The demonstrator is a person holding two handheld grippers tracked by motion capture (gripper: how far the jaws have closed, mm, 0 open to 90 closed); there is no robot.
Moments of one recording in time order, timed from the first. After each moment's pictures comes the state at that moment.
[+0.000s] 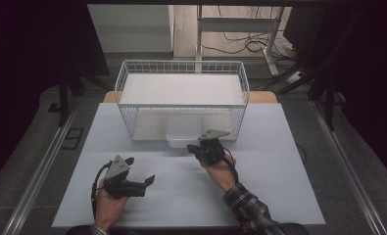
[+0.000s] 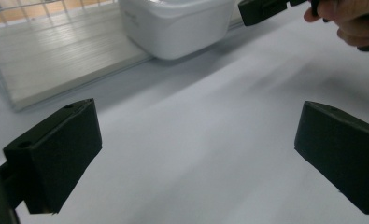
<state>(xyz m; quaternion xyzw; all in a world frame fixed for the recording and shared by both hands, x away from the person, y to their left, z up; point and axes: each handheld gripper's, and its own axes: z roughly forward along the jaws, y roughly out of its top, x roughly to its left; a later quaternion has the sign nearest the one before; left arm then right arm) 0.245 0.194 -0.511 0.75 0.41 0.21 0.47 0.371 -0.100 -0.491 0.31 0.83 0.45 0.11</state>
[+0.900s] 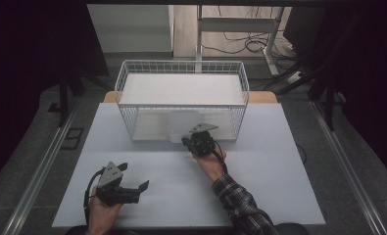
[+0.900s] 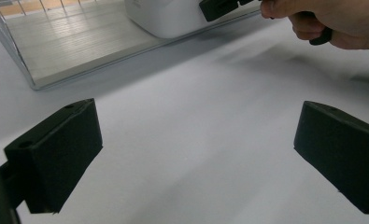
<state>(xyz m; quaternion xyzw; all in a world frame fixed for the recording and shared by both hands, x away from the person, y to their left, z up) 0.230 0.203 -0.514 0.75 0.42 0.21 0.47 0.406 -0.073 -0.509 0.33 0.83 0.43 0.13</state>
